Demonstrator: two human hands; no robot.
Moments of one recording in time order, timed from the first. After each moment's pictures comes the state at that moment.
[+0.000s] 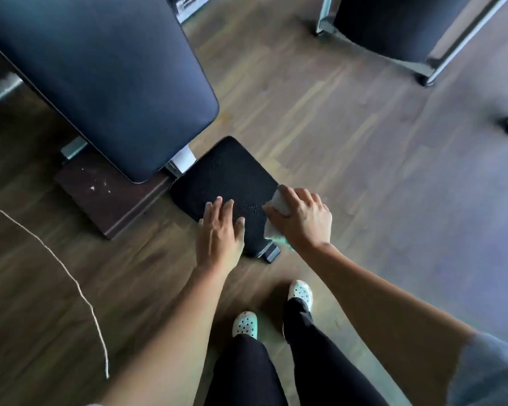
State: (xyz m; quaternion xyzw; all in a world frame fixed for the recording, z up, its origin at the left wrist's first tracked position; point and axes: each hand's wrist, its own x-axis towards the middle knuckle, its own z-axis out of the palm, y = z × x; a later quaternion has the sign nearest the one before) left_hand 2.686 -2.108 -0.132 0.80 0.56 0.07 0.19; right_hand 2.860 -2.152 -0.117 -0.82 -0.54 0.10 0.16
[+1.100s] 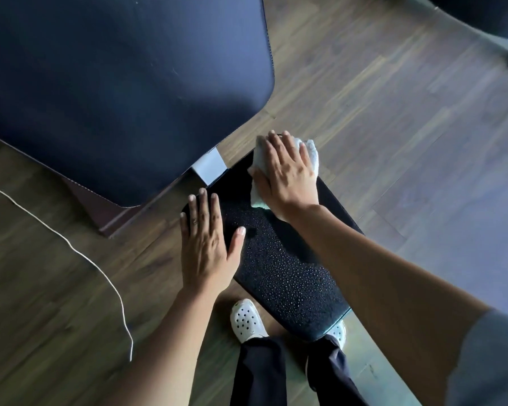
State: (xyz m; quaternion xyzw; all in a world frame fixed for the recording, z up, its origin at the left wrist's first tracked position) left_hand 2.630 -1.983 -0.274 0.78 0.61 0.01 0.12; right_hand 2.812 -1.929 -0.263 -0.71 -0.67 0.09 0.16
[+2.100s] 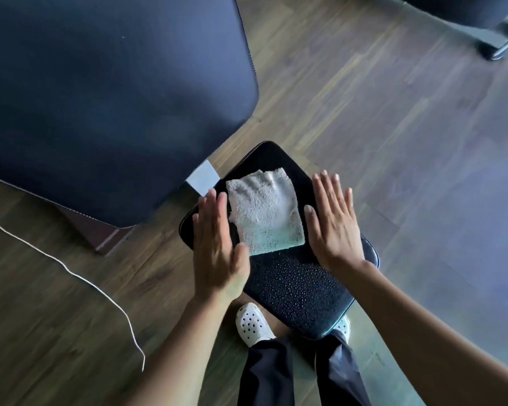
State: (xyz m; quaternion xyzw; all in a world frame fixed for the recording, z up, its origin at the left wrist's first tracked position) left_hand 2.648 -1.981 -0.239 0.77 0.53 0.20 0.28; right_hand 2.849 -2.026 -0.256 -0.79 -0.56 0.19 0.16
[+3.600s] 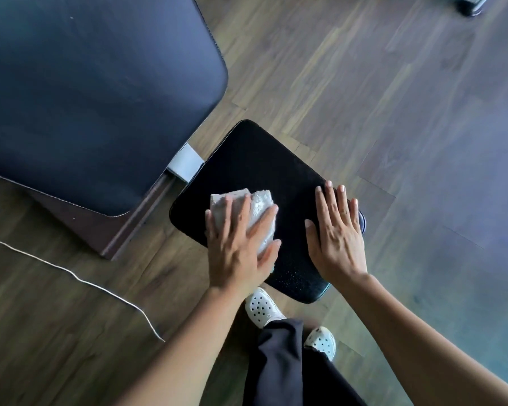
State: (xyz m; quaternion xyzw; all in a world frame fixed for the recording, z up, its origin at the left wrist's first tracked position) left_hand 2.658 -2.022 -0.251 0.90 0.43 0.04 0.09; right_hand 2.825 -2.102 -0.259 -0.84 -0.51 0.13 0.13
